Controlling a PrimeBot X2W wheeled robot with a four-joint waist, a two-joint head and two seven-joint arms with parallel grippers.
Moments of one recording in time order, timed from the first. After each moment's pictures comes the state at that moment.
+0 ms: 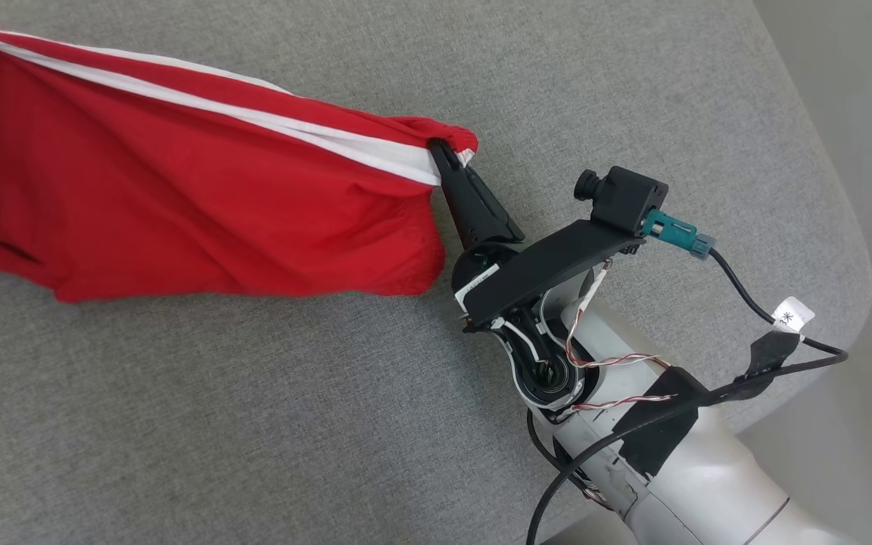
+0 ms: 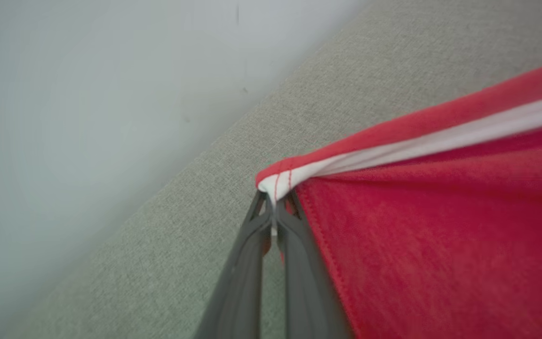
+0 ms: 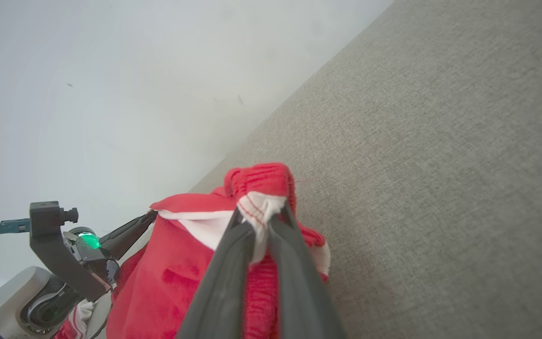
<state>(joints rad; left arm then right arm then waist) -1.32 0.71 -0.90 0.65 -0.51 -0.13 0.09 -0.86 -0.05 0.80 0.48 1.18 0.13 -0.26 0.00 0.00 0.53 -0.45</state>
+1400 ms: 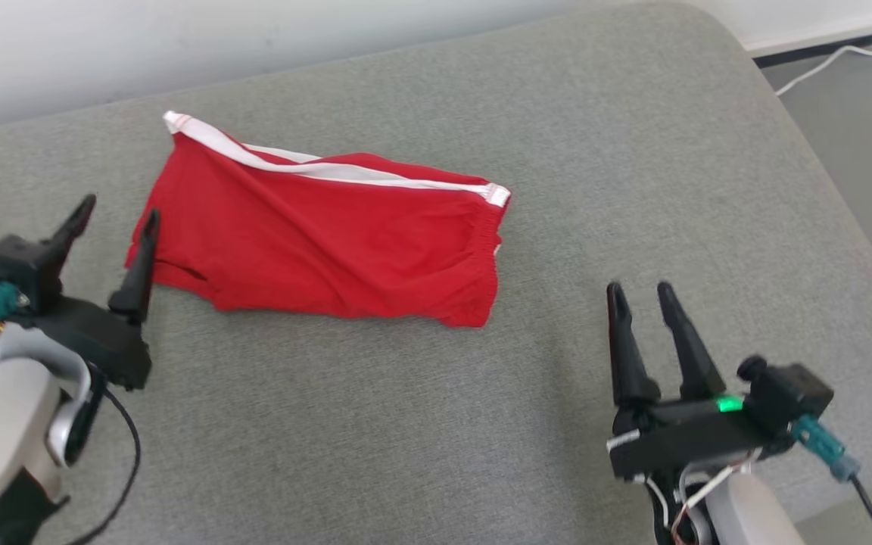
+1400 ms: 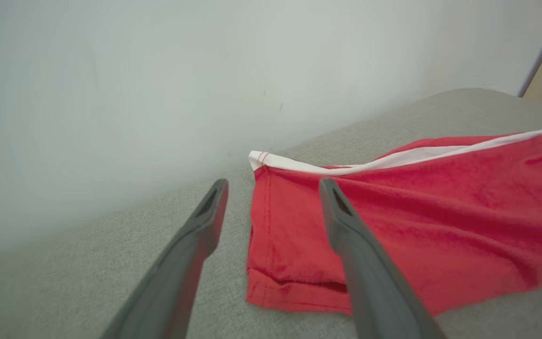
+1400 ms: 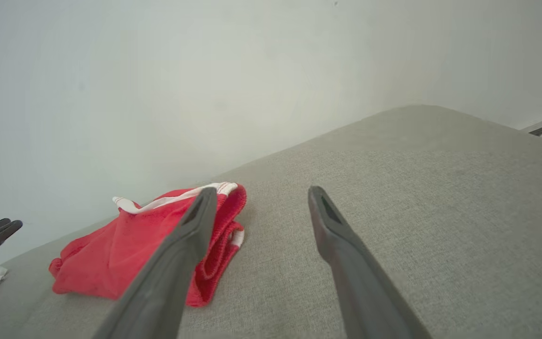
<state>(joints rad) -0.85 0.54 -0.74 0.51 -0.67 0.08 -0.26 -0.27 -0.07 0.30 0.13 0.41 0.13 -0.26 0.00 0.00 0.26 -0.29</state>
